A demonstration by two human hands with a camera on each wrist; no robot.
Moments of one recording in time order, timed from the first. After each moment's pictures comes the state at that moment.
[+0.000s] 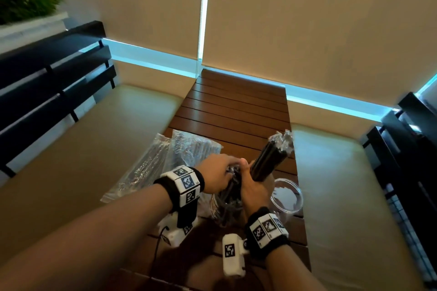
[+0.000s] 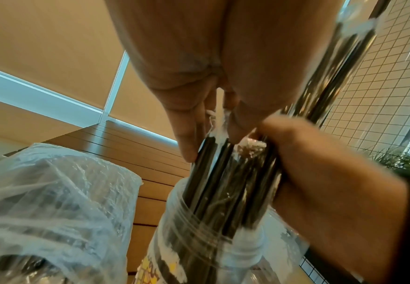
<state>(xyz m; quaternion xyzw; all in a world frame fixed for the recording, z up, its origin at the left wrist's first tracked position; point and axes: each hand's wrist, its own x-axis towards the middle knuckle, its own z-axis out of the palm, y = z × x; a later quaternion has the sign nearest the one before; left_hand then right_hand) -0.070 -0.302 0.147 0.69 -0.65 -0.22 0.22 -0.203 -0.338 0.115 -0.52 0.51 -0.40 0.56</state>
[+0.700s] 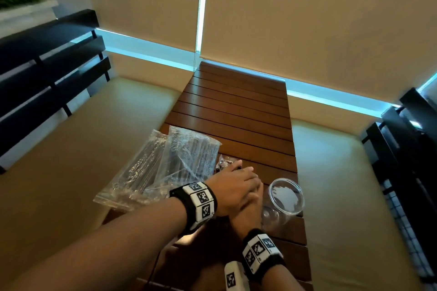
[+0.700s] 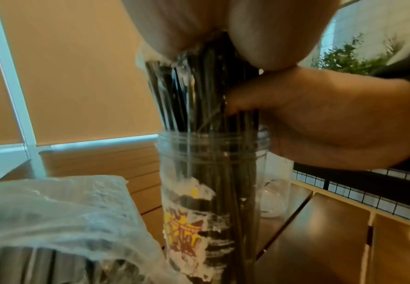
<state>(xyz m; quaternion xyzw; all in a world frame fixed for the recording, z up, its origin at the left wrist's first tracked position) -0.105 -0.314 0.113 0.58 -0.81 -0.04 0.06 -0.214 -0.332 0.059 -0.76 0.48 -0.28 0.34</state>
